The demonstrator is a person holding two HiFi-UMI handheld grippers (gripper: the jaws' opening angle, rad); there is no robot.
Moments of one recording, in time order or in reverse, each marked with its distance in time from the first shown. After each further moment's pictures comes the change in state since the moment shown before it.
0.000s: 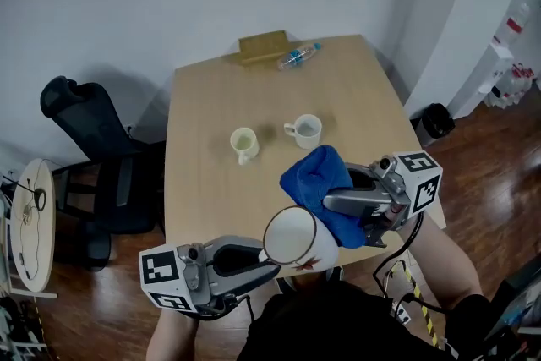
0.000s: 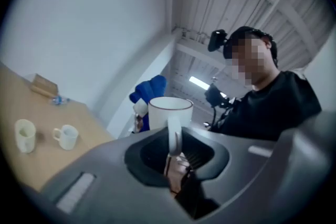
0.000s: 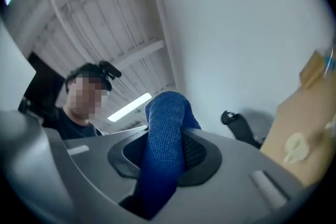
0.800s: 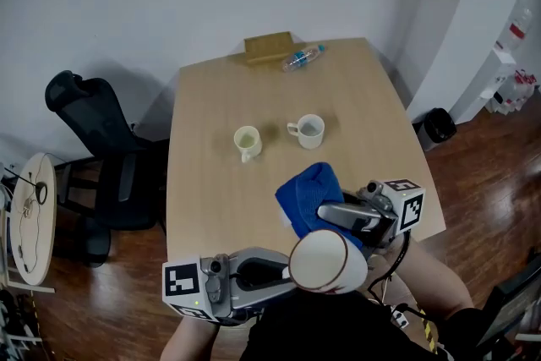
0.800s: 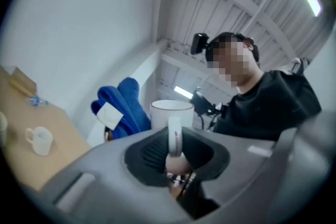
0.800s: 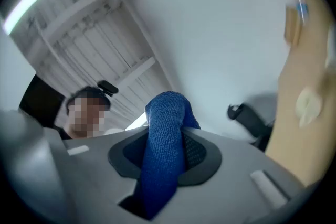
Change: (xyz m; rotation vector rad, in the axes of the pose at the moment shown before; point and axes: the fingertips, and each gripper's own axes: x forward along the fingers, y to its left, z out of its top) left arm 0.025 -0.040 -0.006 0.033 -0.157 -0.129; right arm -0.001 0.001 -0.034 0.217 -0.166 0.011
